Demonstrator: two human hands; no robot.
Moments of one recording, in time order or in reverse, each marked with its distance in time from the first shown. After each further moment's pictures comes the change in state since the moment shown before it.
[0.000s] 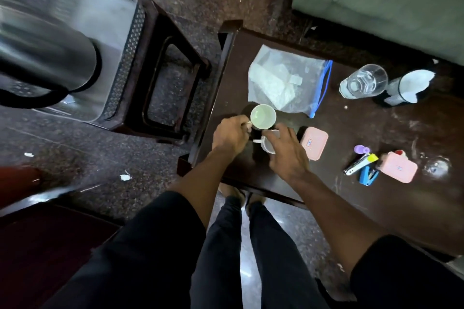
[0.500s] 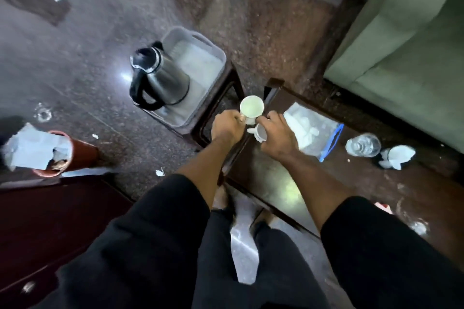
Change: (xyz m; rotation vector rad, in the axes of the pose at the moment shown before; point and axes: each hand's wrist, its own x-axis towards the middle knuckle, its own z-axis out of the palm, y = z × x) left_hand -0.073 0.031 -0.210 -0.229 0.282 -0.313; right_hand 0.051 -0.164 -0.180 -0.053 -0.102 -0.239
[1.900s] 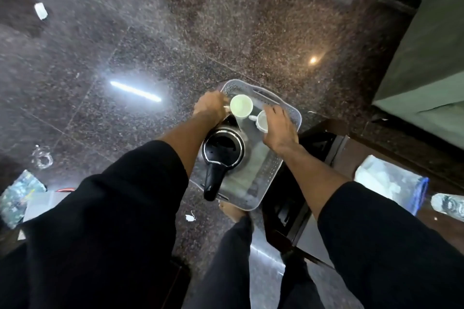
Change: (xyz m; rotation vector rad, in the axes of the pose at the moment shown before) left_hand 0.367 -0.087 -0.220 0.378 -0.157 0.165; right_hand 0.333 -0.182 0.047 -0.017 -0.025 0.231
